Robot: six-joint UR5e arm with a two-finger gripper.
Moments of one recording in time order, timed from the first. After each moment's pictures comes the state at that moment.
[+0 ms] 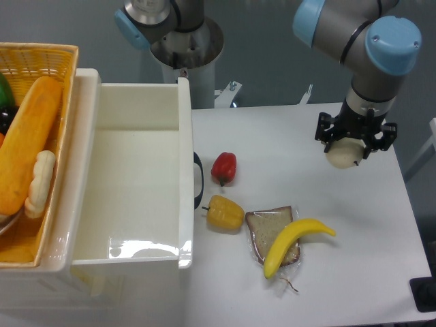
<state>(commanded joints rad) 2.79 -1.90 -1.44 -1.32 1.58 1.01</state>
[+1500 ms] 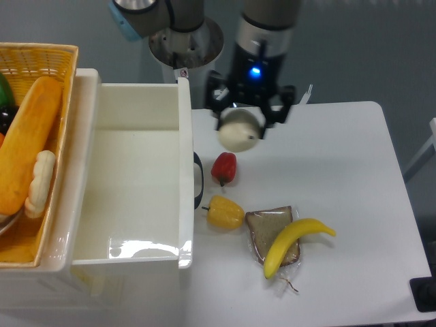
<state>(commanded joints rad) 2.46 -1.58 -1.46 -1.45 1.28 0.63</state>
